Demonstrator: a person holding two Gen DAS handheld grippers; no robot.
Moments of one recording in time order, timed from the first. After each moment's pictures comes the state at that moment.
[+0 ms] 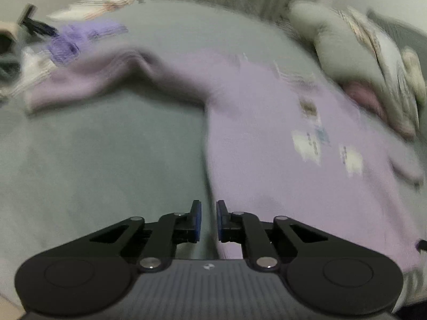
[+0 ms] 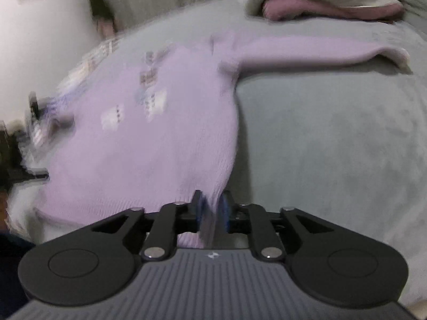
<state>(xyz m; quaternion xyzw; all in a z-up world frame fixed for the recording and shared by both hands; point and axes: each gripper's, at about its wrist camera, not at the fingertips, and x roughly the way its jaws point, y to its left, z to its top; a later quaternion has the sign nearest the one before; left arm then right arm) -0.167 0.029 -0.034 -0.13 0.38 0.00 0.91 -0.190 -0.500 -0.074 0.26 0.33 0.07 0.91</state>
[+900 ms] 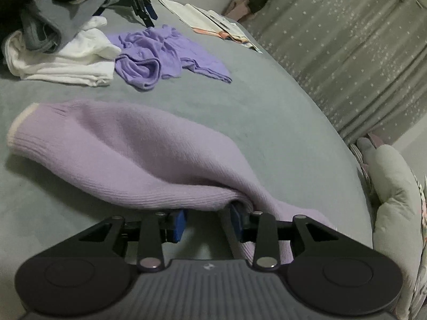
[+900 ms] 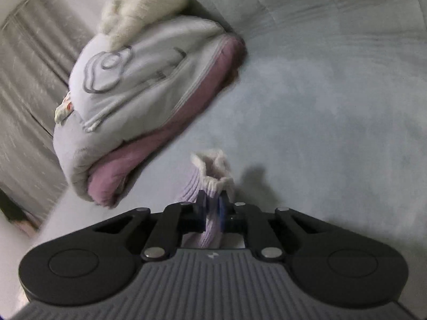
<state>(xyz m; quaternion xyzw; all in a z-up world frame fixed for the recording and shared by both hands) -0.017 0.165 -0.075 -0.39 0.27 0.18 0.86 -0.011 -0.703 -0.083 0.34 0.14 -0.21 0.90</state>
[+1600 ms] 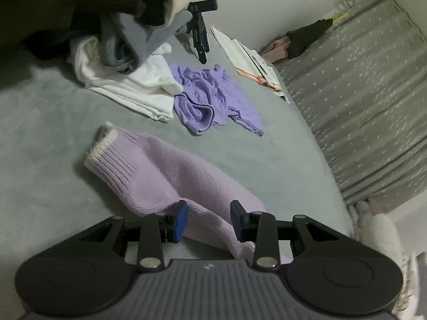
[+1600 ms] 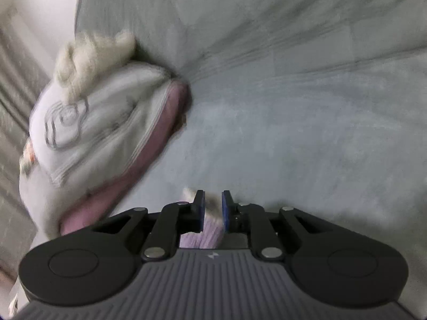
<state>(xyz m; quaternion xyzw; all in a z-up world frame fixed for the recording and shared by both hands) -0.075 0.217 -0.058 -0.47 0.20 0.23 0.83 -0.052 -0.710 -0.070 0.36 0.10 -0.35 0.86</state>
